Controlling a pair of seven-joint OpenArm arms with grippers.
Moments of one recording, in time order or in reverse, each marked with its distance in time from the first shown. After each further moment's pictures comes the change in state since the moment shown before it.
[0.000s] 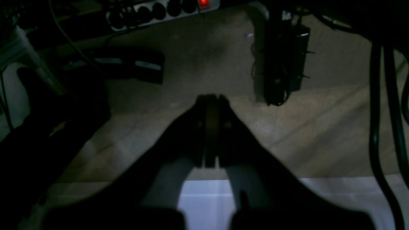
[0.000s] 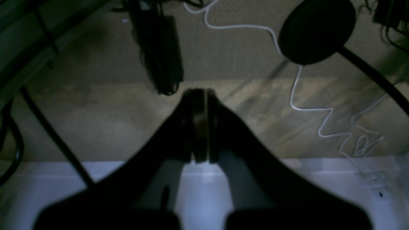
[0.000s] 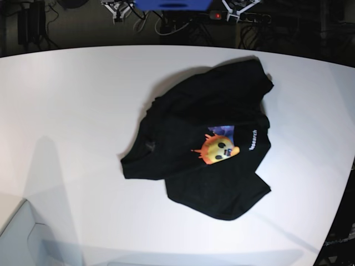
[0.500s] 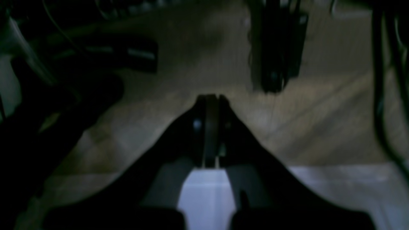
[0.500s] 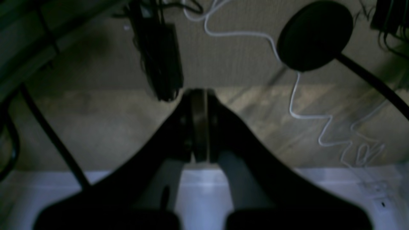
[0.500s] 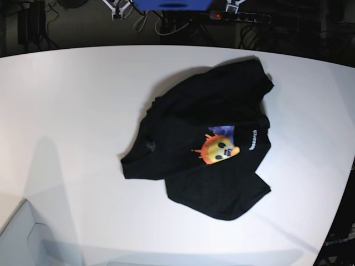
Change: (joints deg) left arm 3.9 -0.1 0.0 0.4 0.0 0.0 -0.5; right arm -5.8 -0.1 -0.1 5.3 0.0 0.1 4.0
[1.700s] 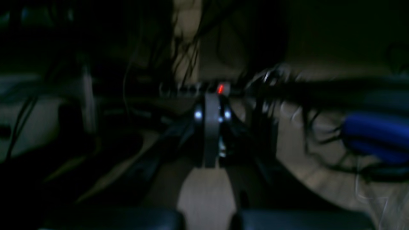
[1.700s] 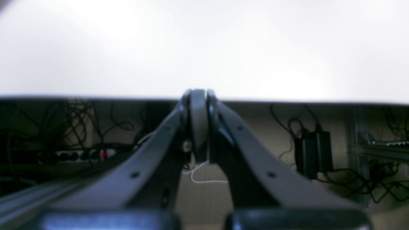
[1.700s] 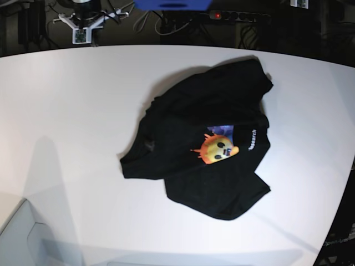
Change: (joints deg) left arm 52.6 -19.7 -15.5 87.4 -22.8 0.2 1.4; right arm -40.2 2.0 0.9 92.2 -0.2 0.7 -8.7
